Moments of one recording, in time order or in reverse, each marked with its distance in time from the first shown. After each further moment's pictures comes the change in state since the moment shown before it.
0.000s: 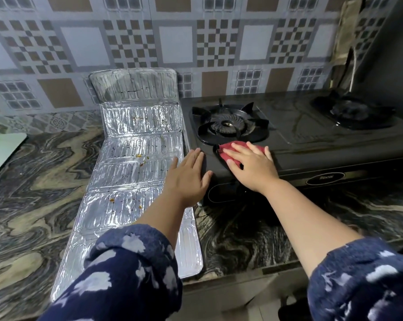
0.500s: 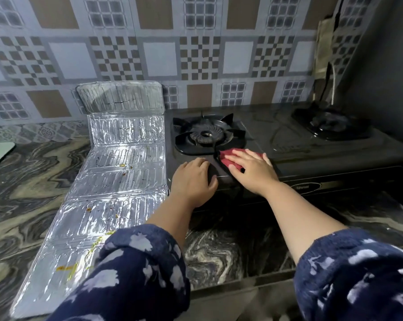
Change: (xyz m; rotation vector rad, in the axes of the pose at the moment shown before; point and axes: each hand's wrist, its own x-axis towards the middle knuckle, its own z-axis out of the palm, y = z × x) left_hand 0.034 0.076 0.006 0.025 0.149 0.024; right_hand 0.003 0.073 -0.018 0.038 -0.034 0.011
